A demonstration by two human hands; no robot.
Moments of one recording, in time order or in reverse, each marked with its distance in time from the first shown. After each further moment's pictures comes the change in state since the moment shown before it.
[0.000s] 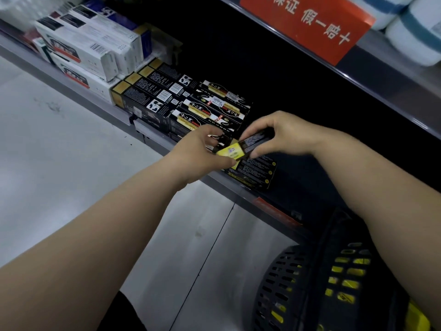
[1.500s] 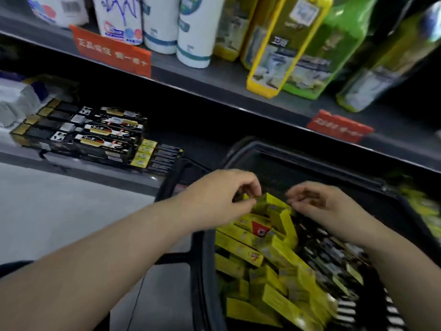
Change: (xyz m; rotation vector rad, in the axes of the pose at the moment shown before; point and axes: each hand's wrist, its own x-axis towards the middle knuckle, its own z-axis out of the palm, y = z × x) left_hand -0.150 0.107 0.172 0.513 -0.469 0.768; right_hand -0.378 0.029 0.052 0.341 0.534 0.406
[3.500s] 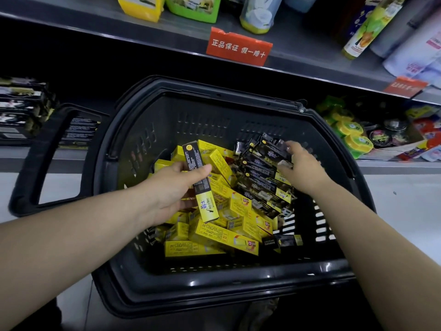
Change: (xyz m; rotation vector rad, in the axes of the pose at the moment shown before) left_hand 0.000 0.050 0.111 -1.019 -0.012 -0.824; right_hand -0.059 0.148 -0.018 -0.411 0.352 0.427
